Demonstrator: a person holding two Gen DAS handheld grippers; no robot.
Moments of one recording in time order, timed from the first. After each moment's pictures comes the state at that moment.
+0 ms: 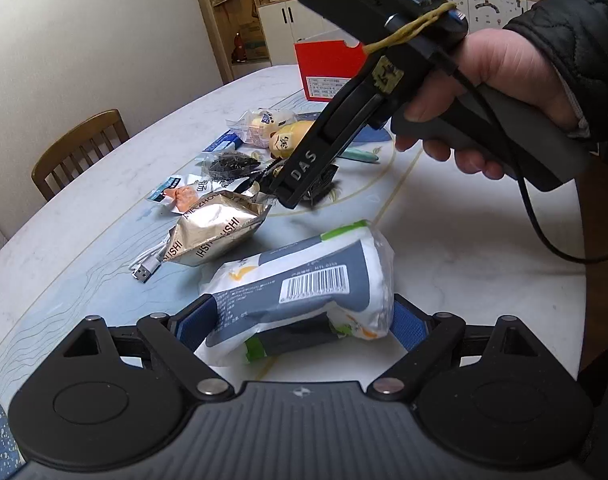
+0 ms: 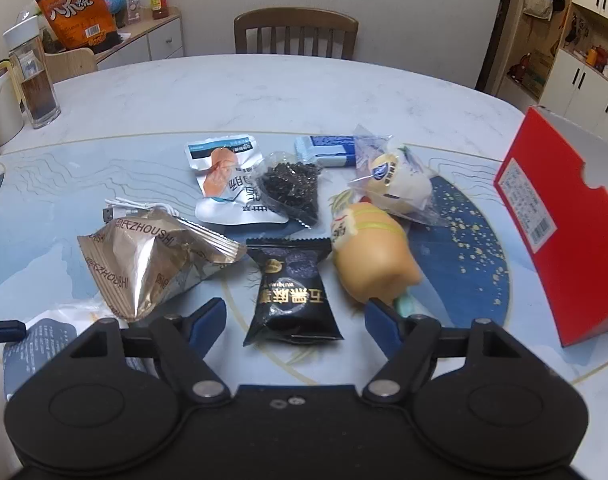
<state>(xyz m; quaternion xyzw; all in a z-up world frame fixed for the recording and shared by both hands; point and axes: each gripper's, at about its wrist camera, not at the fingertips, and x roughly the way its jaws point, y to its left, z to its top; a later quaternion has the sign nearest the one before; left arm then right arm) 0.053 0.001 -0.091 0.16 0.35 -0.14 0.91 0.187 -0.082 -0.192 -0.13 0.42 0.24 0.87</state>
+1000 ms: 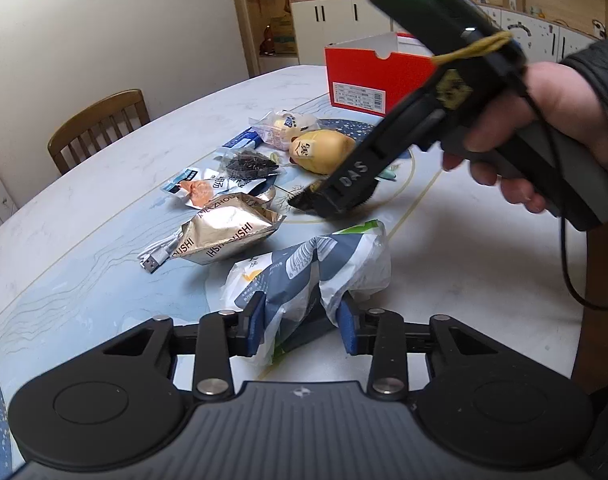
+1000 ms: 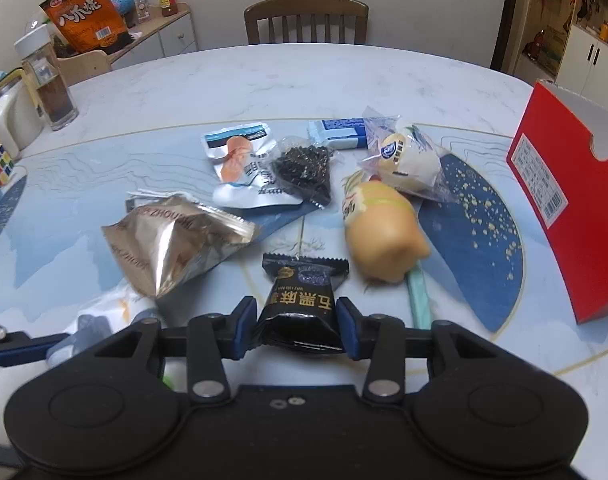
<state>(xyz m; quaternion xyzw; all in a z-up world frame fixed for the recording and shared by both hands) 0.057 0.003 -0.081 0.11 0.36 -0.11 0.92 0.181 -0.096 -0.186 -0.10 0.44 0.27 0.85</state>
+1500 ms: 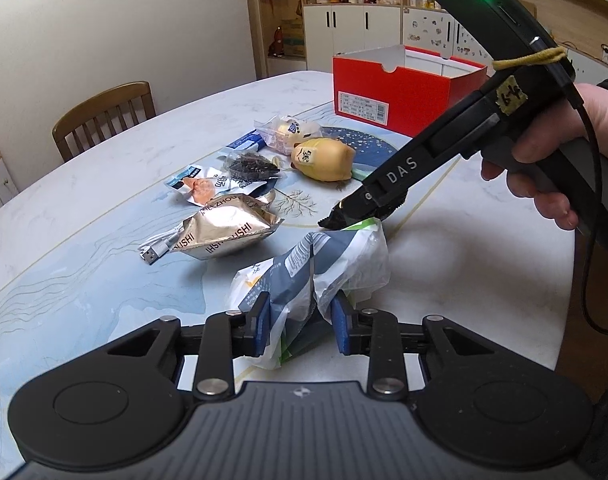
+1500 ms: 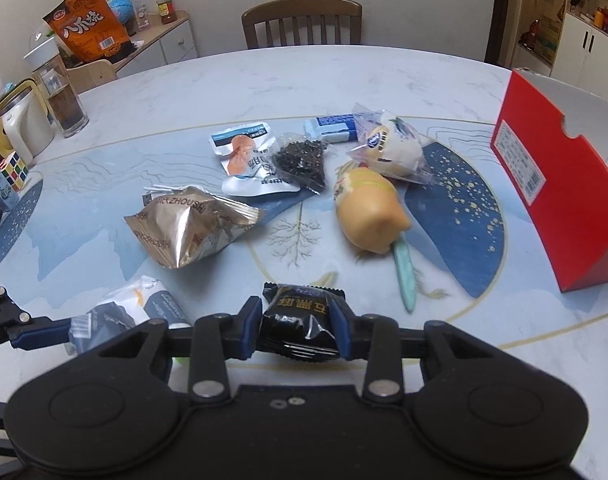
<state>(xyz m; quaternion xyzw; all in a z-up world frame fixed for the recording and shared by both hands) 0.048 0.005 -0.073 0.08 0.36 -0.10 0.92 0.162 -0.118 -0.171 -0.08 0.45 0.27 0.85</state>
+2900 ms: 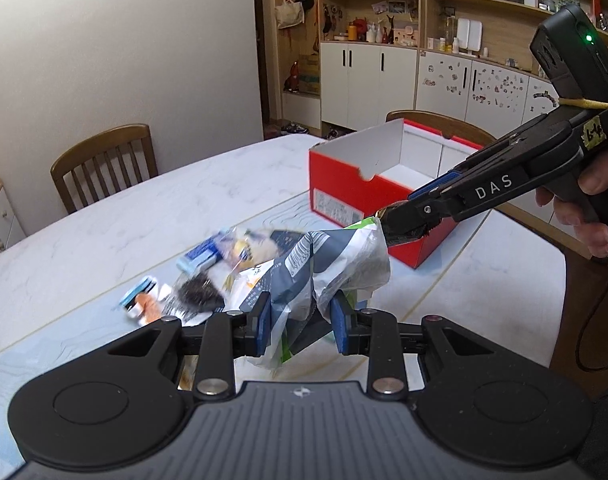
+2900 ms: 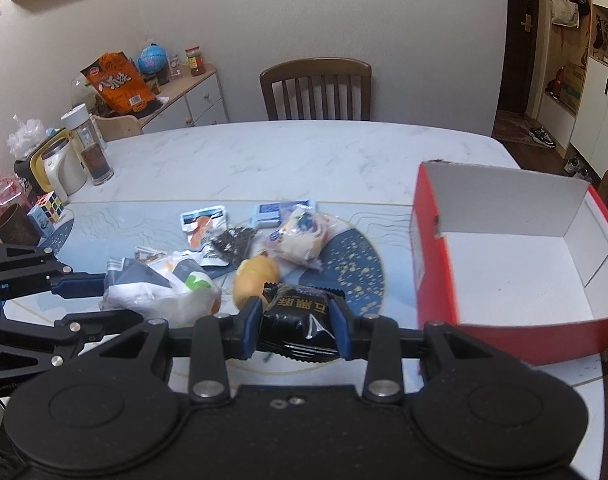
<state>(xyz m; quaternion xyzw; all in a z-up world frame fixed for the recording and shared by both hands) 0.128 -0.095 0.006 0.05 0.32 -0.07 0.94 0.219 -0.254 -0.080 -0.08 0.38 0.35 0.85</state>
